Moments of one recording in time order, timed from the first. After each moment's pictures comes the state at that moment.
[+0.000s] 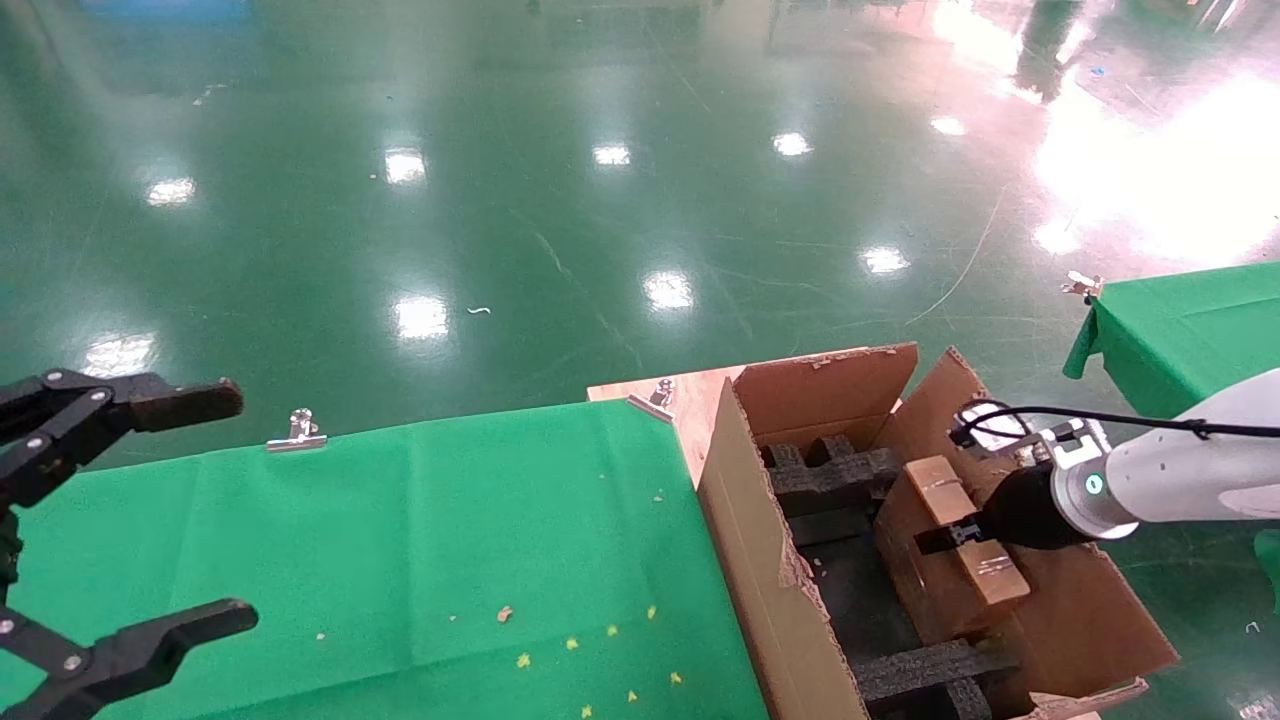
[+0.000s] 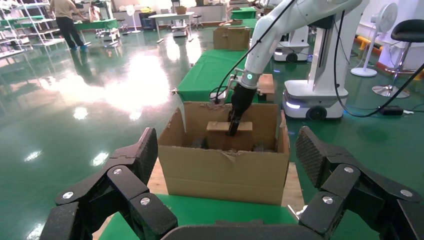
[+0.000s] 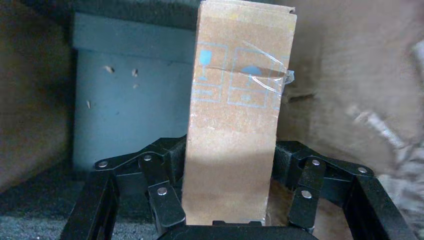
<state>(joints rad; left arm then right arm) -1.09 0.59 0.34 -1.26 0.68 1.47 -0.15 1.75 -0.67 -2.07 0.64 -0.99 -0.70 1.01</state>
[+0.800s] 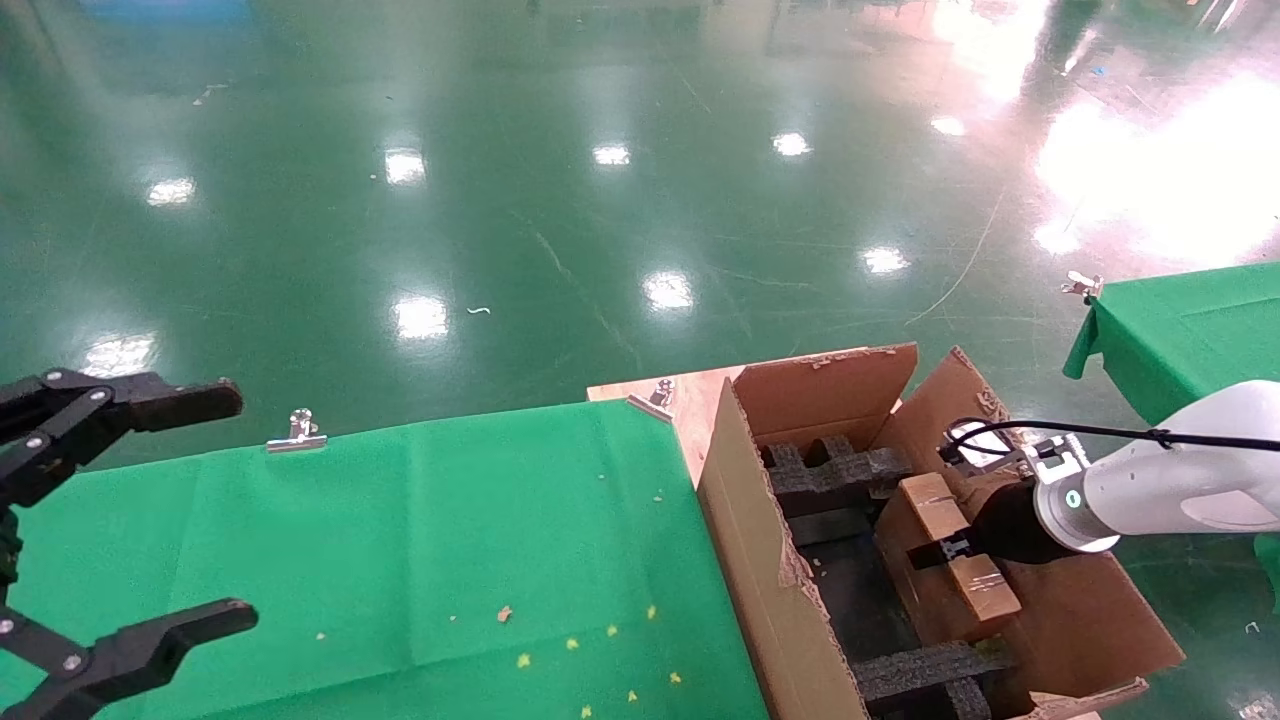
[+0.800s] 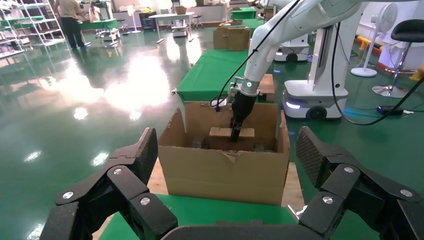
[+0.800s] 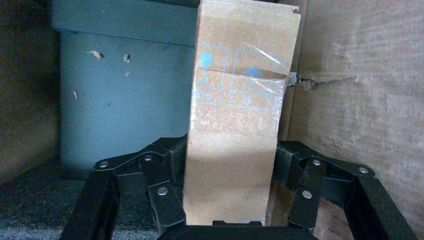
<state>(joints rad) -1.09 0.59 0.34 -1.26 0.68 1.47 -0.15 1.65 -0.74 -2.03 0.49 -0.92 -0.73 0.93</state>
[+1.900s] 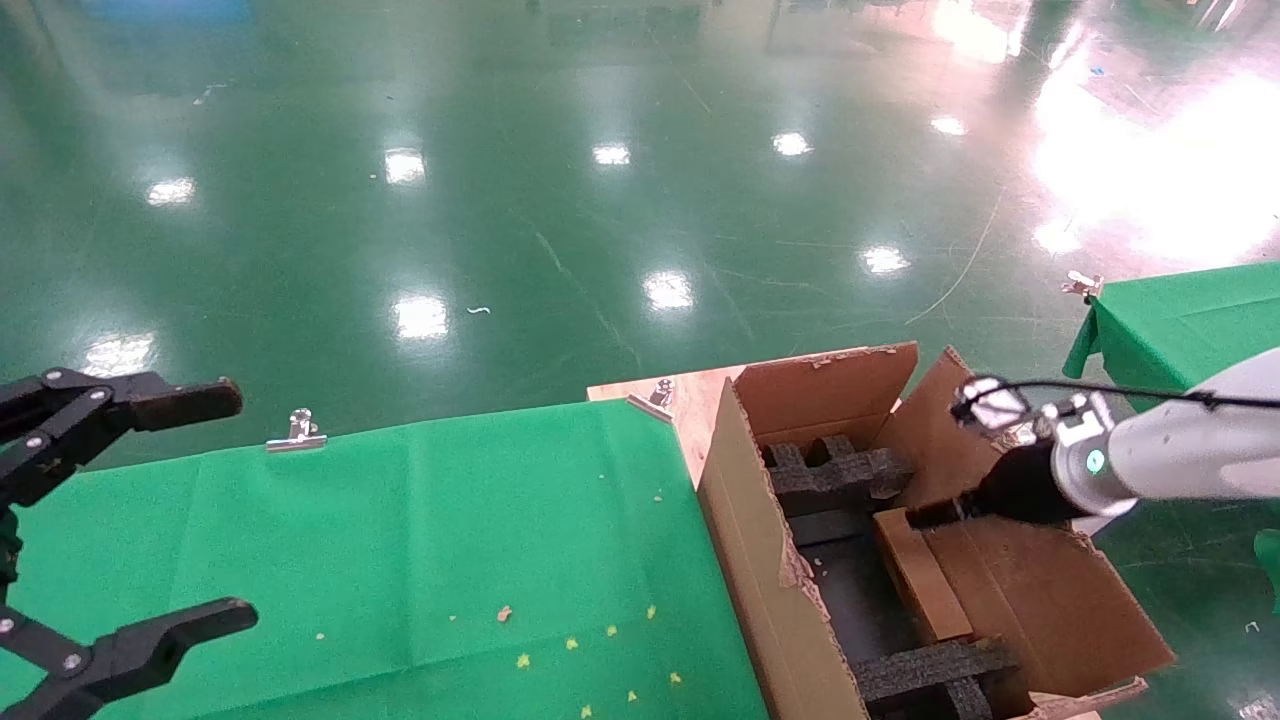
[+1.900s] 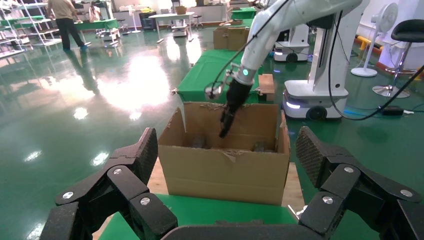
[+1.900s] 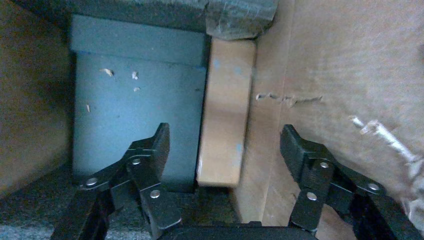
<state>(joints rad) -1.09 0.59 0.34 -1.26 0.68 1.47 -0.15 1.76 -0.68 -2.02 0.57 -0.94 -0.72 0.94</state>
